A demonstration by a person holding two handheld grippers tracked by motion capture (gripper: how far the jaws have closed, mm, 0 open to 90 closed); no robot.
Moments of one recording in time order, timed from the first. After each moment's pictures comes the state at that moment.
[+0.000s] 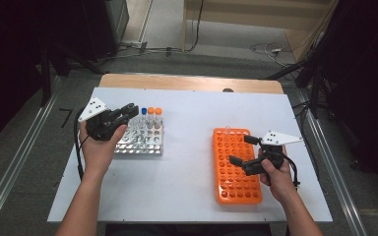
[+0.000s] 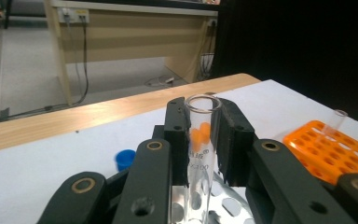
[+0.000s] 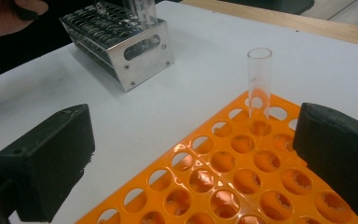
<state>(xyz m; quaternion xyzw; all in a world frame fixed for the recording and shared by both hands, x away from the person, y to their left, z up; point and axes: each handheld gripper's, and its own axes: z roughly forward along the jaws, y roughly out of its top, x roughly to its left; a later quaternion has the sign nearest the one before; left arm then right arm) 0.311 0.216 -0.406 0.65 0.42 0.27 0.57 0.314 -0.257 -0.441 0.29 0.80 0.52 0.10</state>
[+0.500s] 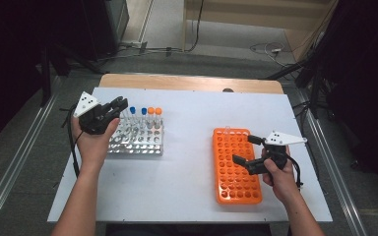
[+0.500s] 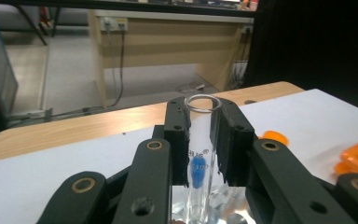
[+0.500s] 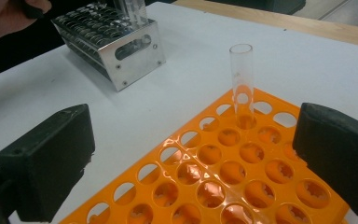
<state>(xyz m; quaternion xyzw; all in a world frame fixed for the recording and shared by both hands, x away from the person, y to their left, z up) 0.326 0.235 -0.415 0.62 0.45 0.32 0.55 0.315 -0.266 -0.442 0.30 0.80 0.52 0.10</state>
